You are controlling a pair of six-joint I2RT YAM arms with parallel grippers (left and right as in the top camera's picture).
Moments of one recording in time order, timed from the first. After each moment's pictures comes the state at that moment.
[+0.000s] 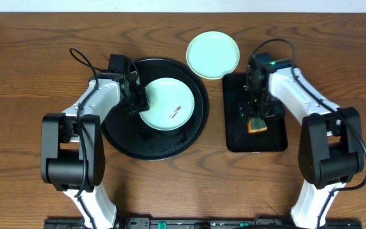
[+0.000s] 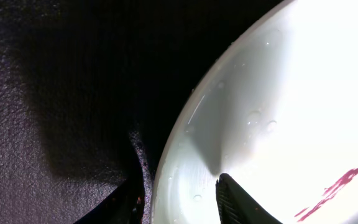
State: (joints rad) left arm -0.07 1.93 1.21 -0.67 0.25 -0.30; right arm 0.25 2.01 1.40 -1.07 0.03 0.11
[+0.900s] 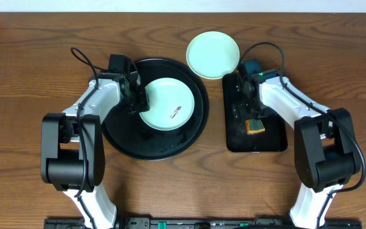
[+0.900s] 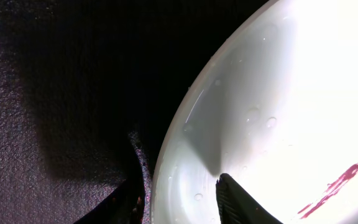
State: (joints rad) left arm -0.07 1.93 1.21 -0.67 0.25 -0.27; right arm 0.31 2.00 1.31 -0.86 0.11 0.09
